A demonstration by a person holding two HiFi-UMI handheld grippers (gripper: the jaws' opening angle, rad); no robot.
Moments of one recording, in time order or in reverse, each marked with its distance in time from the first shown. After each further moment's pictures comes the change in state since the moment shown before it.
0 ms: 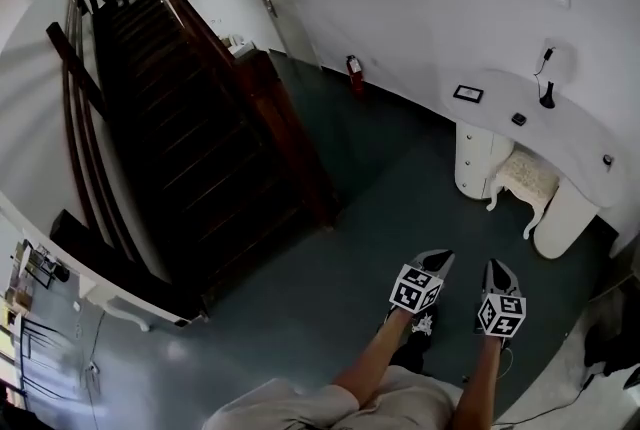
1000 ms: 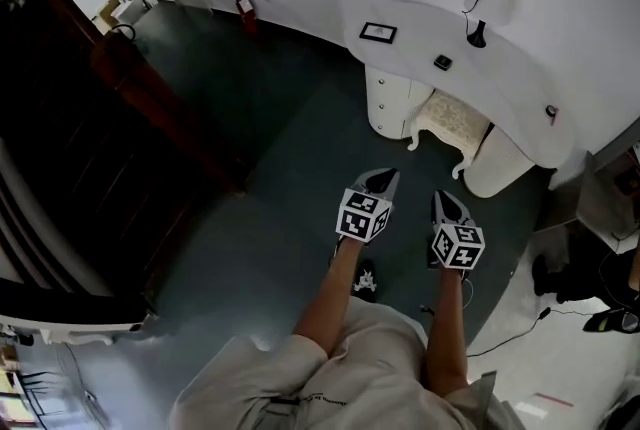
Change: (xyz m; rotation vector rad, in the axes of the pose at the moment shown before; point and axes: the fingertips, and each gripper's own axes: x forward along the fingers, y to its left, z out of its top) left arm 0.207 0.113 0.099 -0.008 0.003 -0.073; right arm 0.184 -0.121 0.048 0.081 0.092 -0.095
